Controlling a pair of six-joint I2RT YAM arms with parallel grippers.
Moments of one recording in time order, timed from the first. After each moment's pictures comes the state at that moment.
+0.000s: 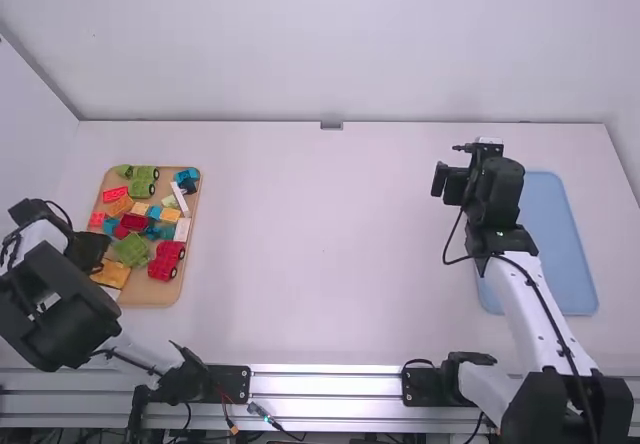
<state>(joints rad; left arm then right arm) 0.88 1.71 1.09 -0.69 -0.06 -0.60 -0.02 1.21 0.77 -0.04 0.01 0.00</state>
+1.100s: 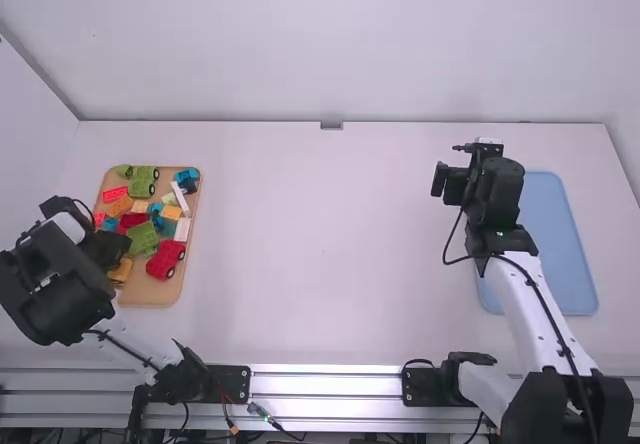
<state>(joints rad) 0.79 1.84 1.09 -0.64 -0.05 -0.52 -0.02 1.21 0.77 -0.04 0.00 0.00</state>
